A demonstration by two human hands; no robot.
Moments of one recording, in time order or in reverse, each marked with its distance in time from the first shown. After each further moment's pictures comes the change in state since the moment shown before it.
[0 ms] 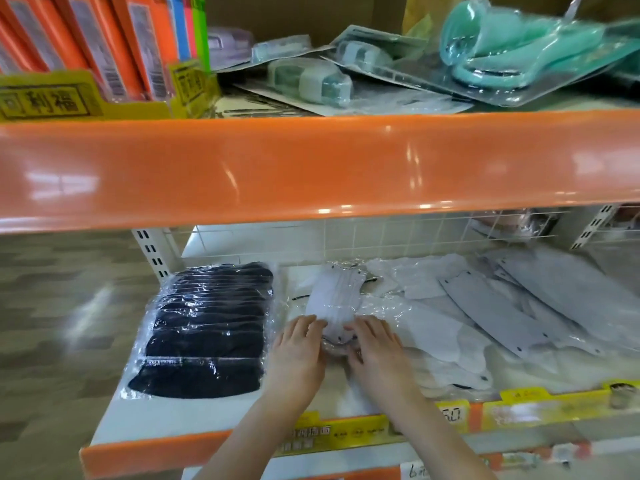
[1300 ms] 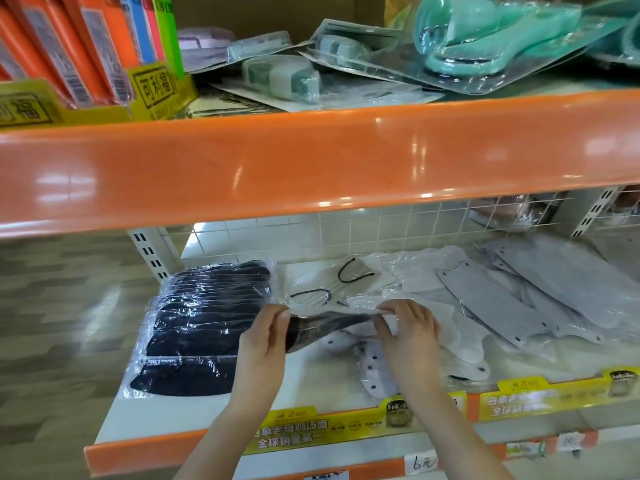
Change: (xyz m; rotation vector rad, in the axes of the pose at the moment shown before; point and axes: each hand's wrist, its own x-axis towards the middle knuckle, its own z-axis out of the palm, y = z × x) left_hand -0.015 0.015 -0.059 -0.709 0.260 -0.272; right_hand 0.009 0.015 -0.037 0.141 0.182 0.317
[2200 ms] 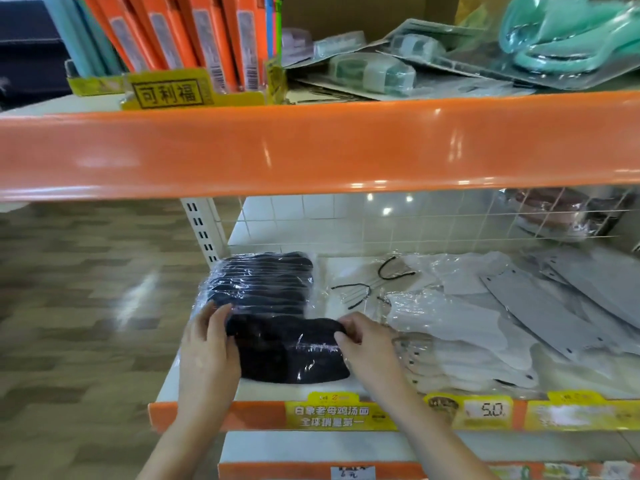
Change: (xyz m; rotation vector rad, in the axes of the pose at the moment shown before) left_hand -0.016 -0.070 -0.108 0.692 0.256 0.056; right_hand -0.029 -0.096 0.030 0.470 -0.575 0.190
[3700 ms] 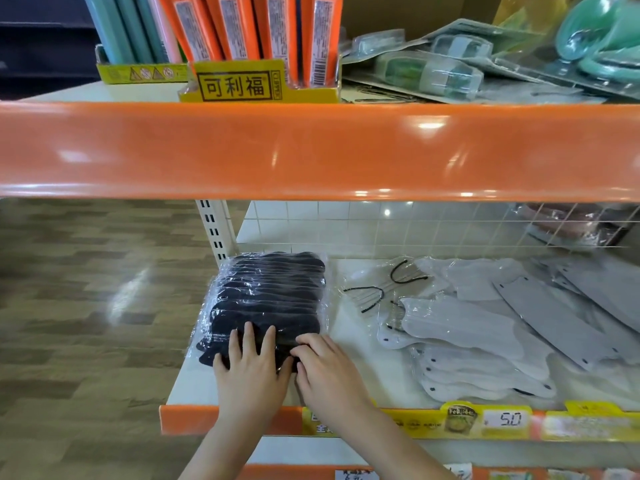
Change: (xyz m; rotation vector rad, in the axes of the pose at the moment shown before) left_hand -0.019 0.000 0.039 0.492 -0.412 0.012; right_hand -0.005 0.017 0.081 -0.616 -0.022 -0.559
